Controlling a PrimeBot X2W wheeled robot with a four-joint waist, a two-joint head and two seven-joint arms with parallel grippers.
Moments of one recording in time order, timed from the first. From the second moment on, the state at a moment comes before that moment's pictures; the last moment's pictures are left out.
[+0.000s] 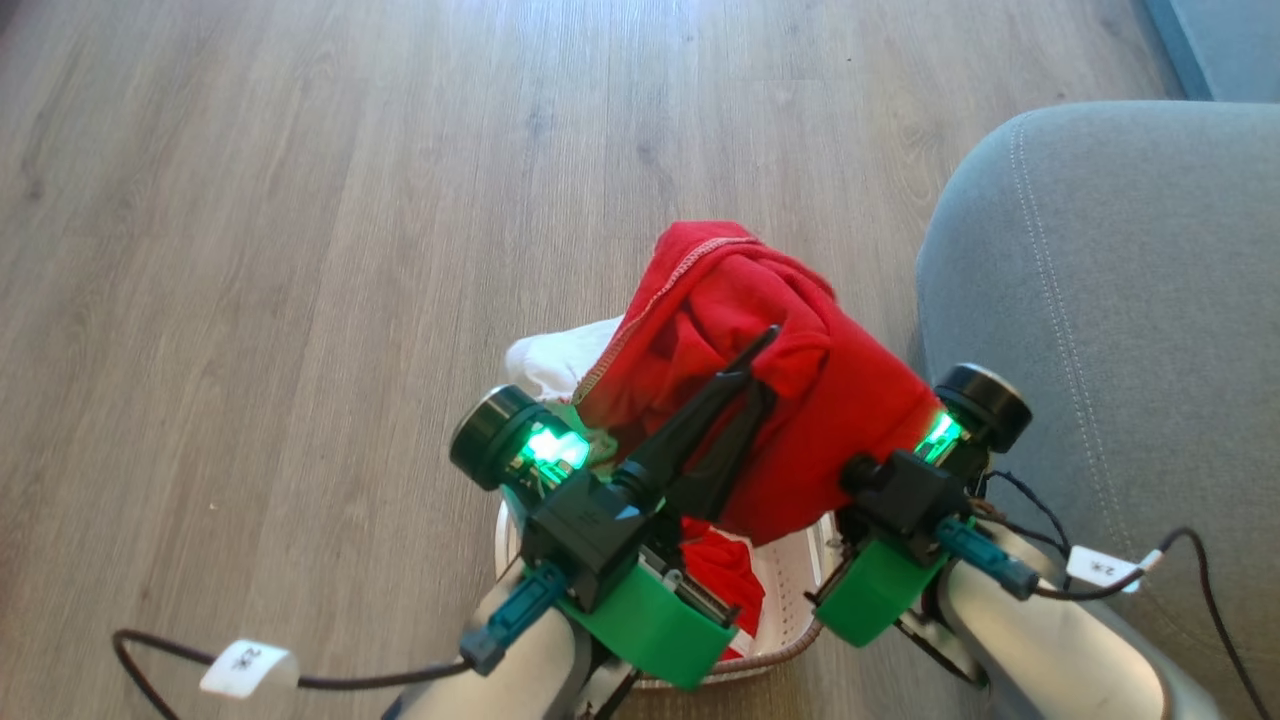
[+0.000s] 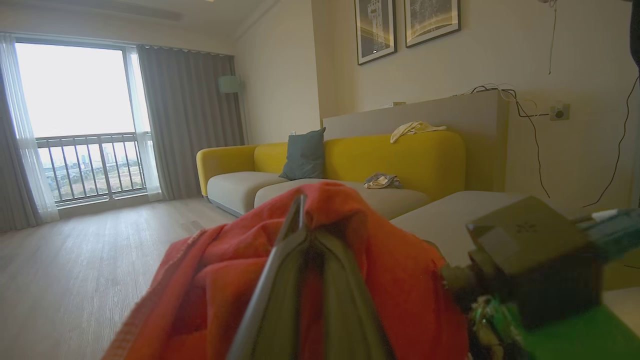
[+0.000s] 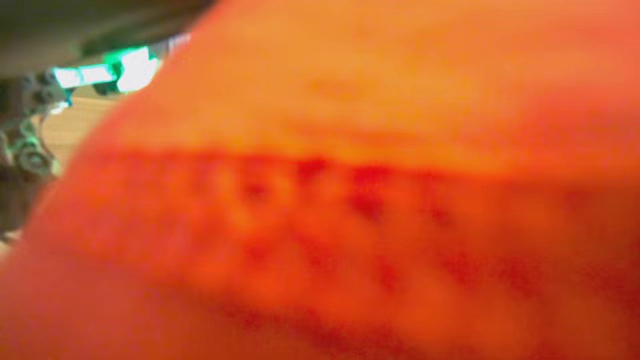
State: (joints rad) left arm -0.29 0.05 -0.69 -0.11 -0.20 0.06 -0.26; right arm -0.36 -0.32 0.68 0.10 0.15 0.12 -0.26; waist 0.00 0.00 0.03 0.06
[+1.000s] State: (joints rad) left arm -0.29 0.05 -0.65 -0.08 -0.19 0.09 -0.26; right arm -0.32 -0.30 0.54 0.00 0.10 0.12 -0.26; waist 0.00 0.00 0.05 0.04
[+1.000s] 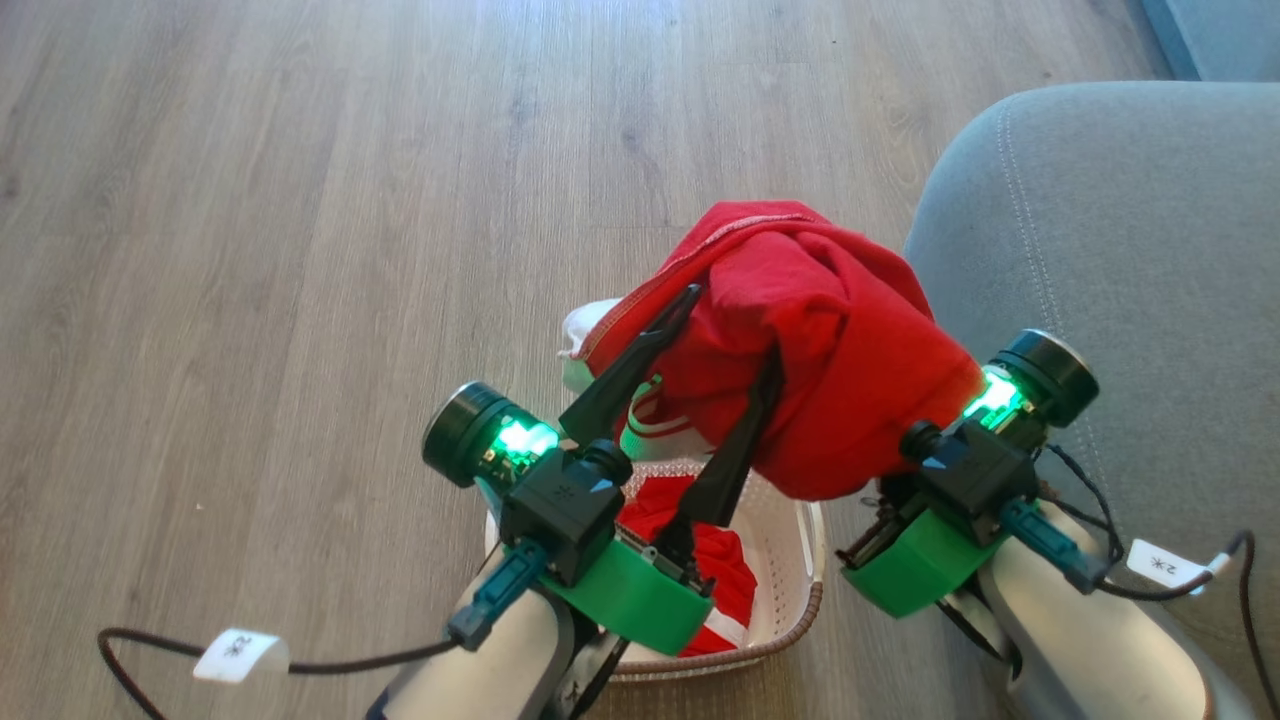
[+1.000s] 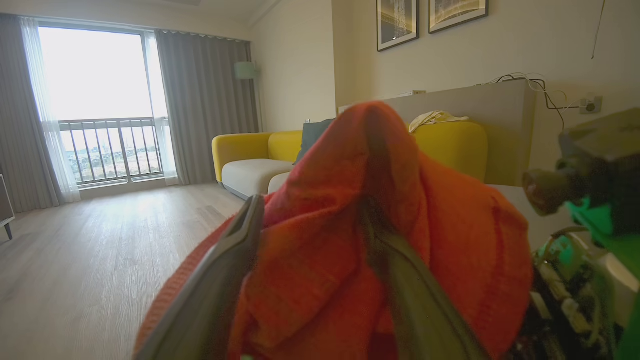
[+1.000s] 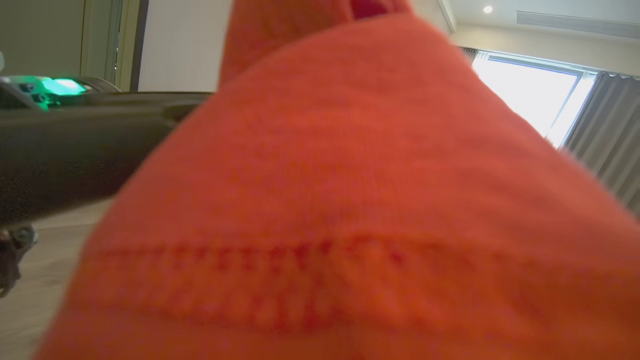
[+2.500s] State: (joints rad) left arm -0.23 0.05 -0.58 0.20 -0.04 0.05 -0.26; right arm -0.12 -0.25 0.10 0.04 -0.04 0.12 -0.26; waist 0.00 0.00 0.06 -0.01
